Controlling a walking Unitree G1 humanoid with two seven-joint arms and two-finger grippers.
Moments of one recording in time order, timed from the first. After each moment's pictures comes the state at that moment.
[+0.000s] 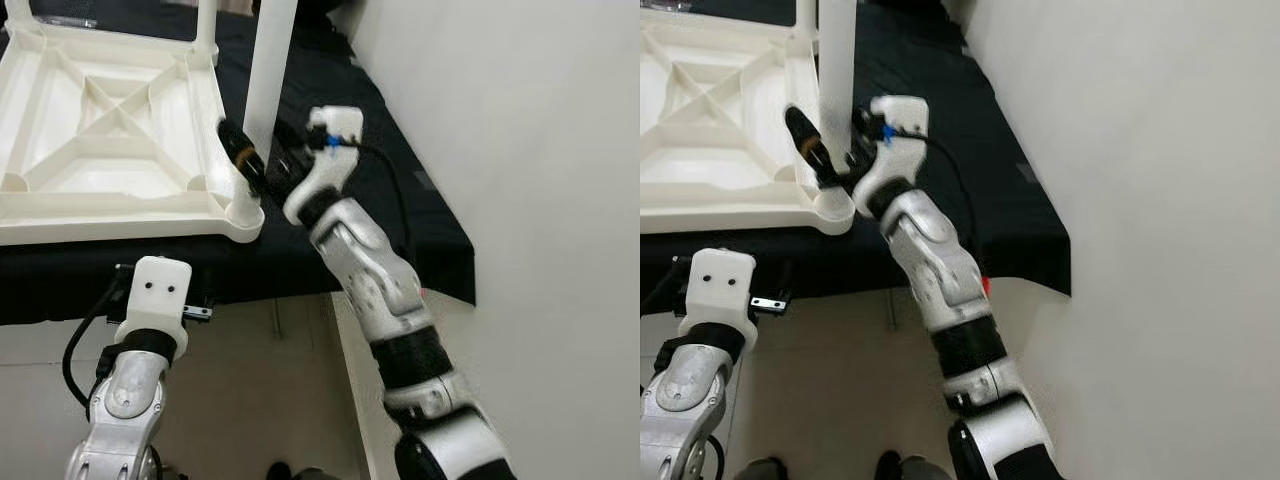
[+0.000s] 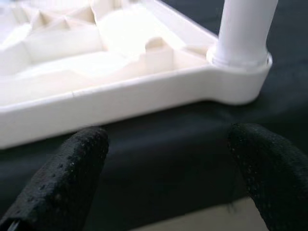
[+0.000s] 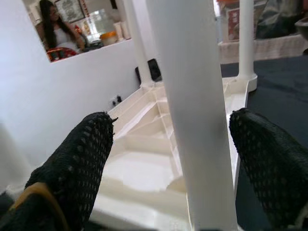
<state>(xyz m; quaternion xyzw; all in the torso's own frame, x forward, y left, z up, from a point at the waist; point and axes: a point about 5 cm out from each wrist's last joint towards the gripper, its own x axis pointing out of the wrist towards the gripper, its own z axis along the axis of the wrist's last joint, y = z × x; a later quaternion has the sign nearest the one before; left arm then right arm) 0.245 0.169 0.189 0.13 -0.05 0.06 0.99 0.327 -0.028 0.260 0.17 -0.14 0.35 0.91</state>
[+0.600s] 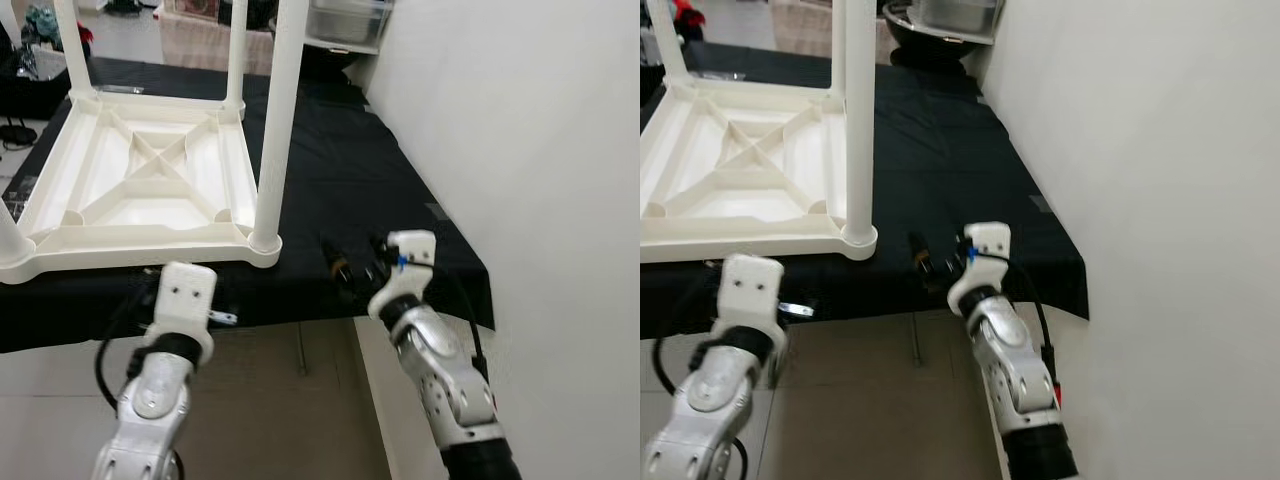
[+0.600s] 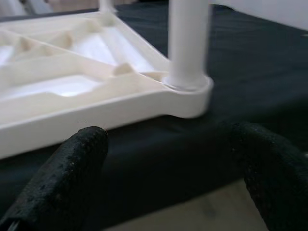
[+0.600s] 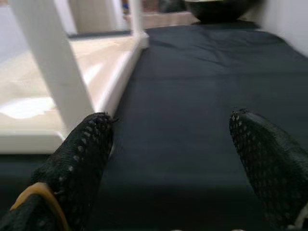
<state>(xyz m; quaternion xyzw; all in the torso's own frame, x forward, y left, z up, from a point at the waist) 0.246 0.130 0.163 0.08 -0.02 -0.03 1.00 0.304 -0.126 0.150 0.07 -0.02 0.13 0.99</state>
